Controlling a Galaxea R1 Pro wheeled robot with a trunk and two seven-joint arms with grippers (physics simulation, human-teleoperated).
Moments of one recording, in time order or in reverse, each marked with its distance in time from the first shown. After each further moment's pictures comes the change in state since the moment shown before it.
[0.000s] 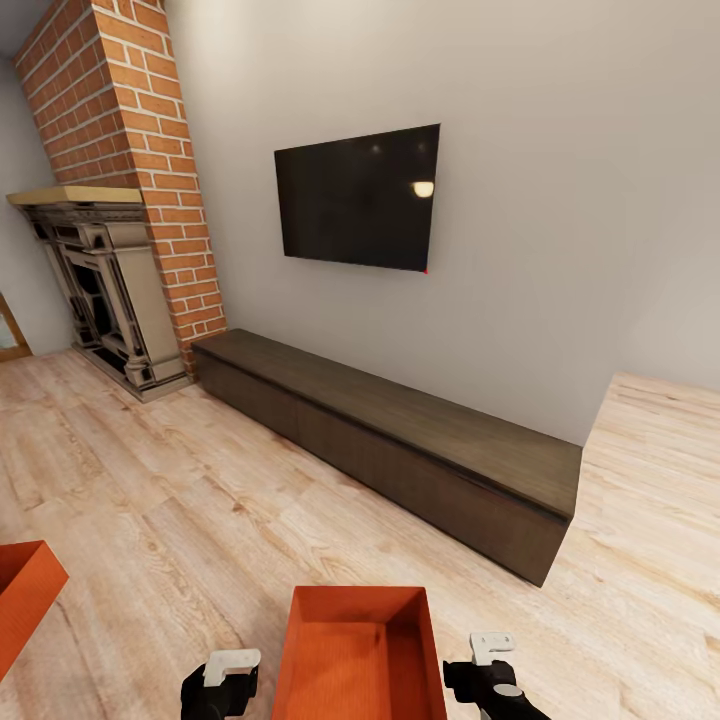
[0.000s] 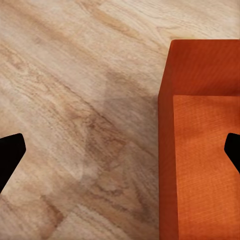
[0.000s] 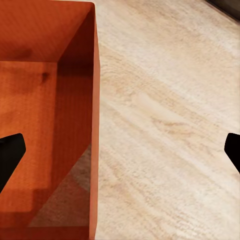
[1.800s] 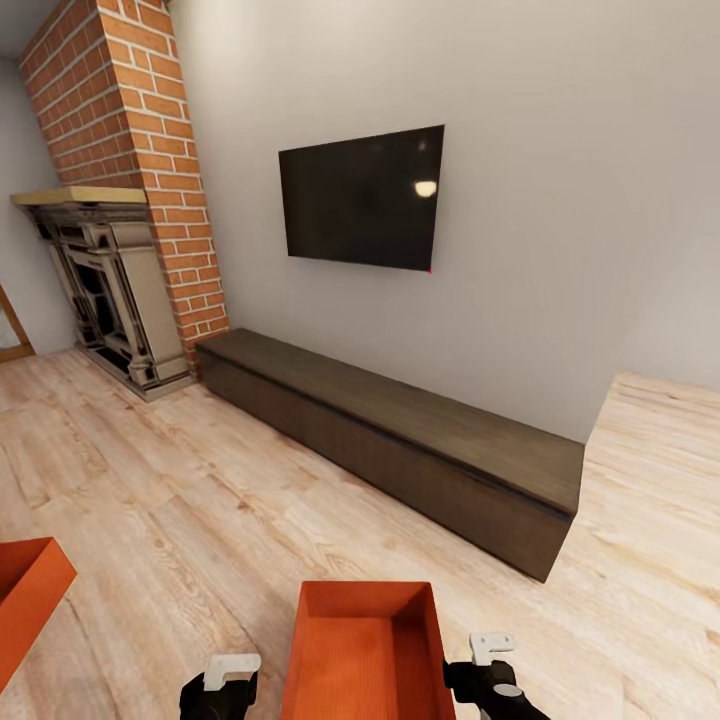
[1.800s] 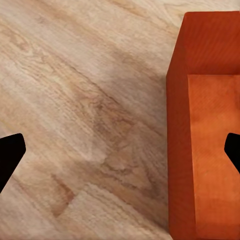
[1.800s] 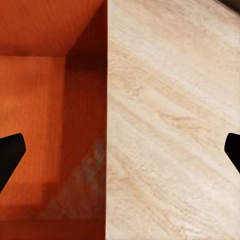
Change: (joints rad) left arm 0.000 0.000 0.000 -0.003 0.000 0.068 0.000; right arm 0.000 0.000 0.001 0.000 0.000 0.002 0.000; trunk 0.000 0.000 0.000
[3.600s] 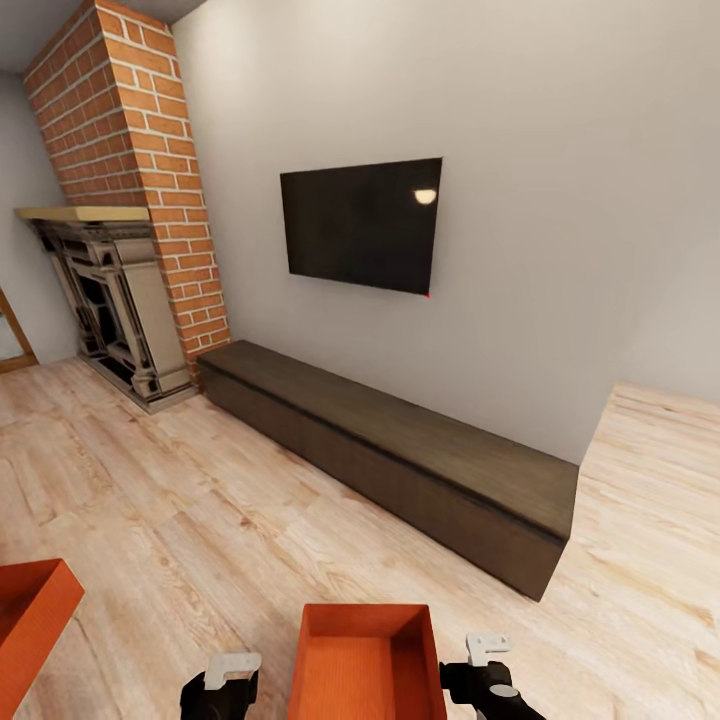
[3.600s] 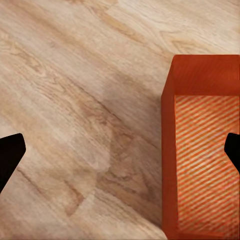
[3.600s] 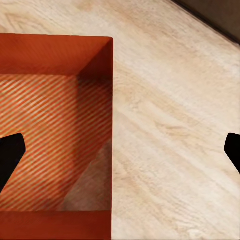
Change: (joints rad) left arm 0.000 -0.001 0.000 -0.003 0.000 0.000 0.001; right arm 0.000 0.011 0.000 0.002 0.000 0.002 0.000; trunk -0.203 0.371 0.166
